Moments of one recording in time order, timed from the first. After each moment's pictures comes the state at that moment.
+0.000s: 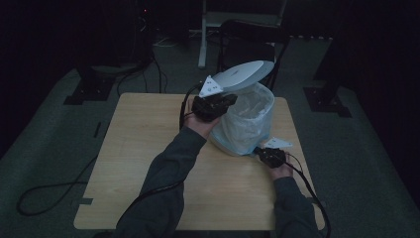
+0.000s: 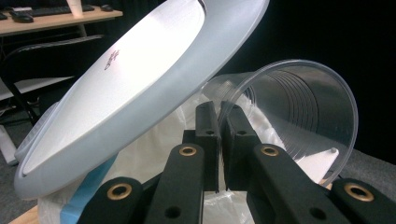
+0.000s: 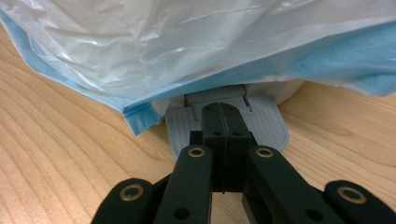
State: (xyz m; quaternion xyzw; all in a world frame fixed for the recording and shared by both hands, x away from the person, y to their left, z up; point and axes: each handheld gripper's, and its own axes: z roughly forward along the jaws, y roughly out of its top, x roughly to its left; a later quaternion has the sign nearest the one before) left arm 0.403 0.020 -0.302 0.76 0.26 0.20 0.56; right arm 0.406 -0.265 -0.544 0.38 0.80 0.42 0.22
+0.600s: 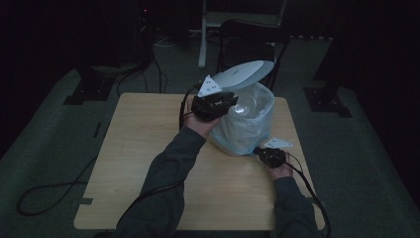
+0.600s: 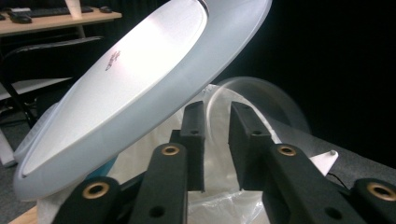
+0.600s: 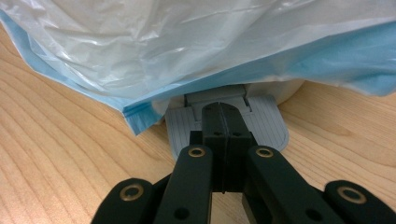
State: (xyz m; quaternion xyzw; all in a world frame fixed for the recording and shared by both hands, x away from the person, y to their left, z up) left arm 0.404 0.021 -0.302 0.76 0.26 0.20 0.56; right arm 0.406 -0.265 -0.544 0.38 0.80 0.42 0.22
